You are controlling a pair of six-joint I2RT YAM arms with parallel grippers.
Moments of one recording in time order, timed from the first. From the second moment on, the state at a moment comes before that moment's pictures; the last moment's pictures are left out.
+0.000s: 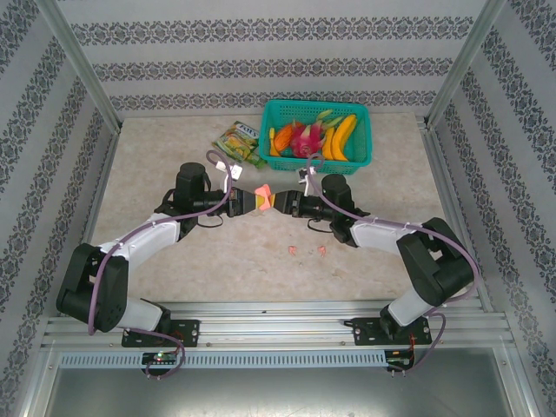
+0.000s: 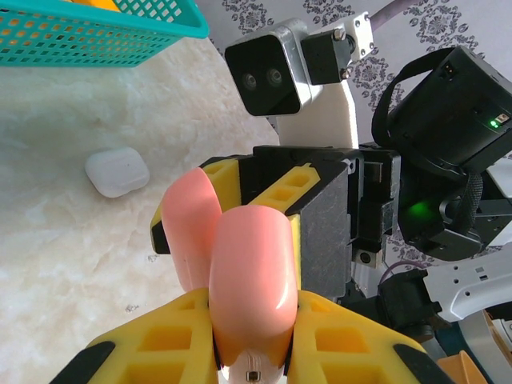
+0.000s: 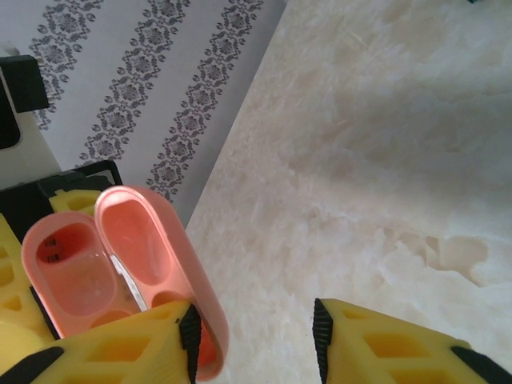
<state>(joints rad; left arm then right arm) -0.32 1.41 0.78 0.22 0.91 -0.49 0.52 1.59 0.71 0.59 -0.65 0.83</state>
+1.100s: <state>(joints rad) -0.32 1.34 0.94 -0.06 0.77 -0.39 0.50 1.55 0.77 0.37 -0.59 0.71</state>
